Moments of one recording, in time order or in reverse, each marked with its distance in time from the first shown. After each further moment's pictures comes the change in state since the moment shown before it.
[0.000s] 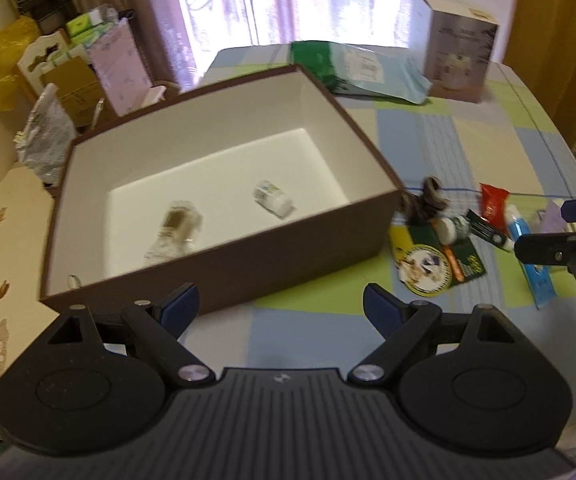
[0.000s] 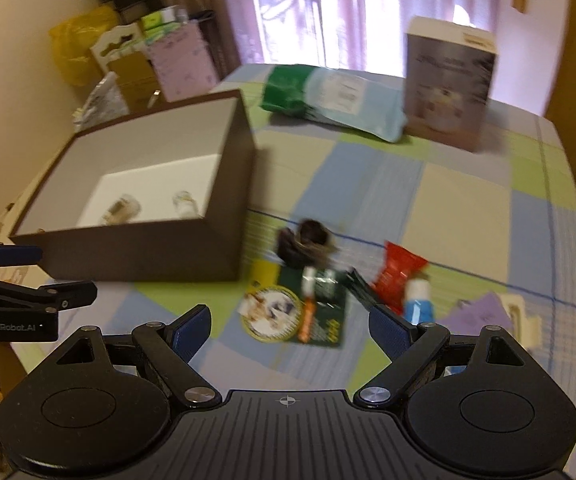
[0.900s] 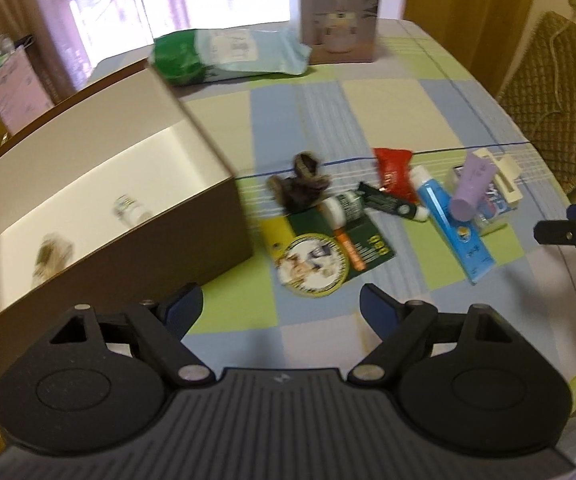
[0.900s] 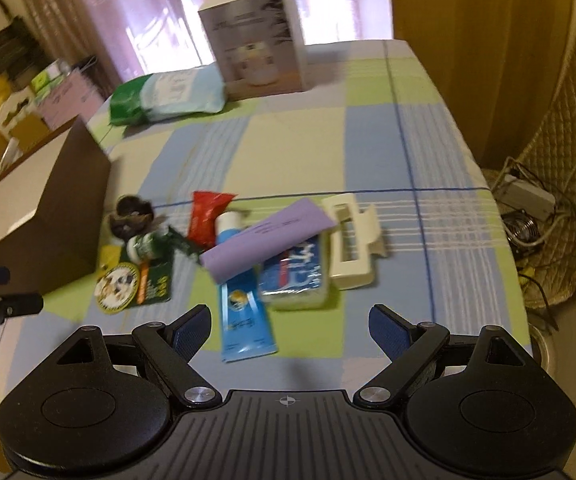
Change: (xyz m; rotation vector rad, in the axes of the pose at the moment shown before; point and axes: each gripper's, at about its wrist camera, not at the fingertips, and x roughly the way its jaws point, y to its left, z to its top) left arm 0.040 -0.090 0.006 0.196 0.014 -0.196; right arm -0.031 -0.144 -0.076 0.315 -0.046 -0.144
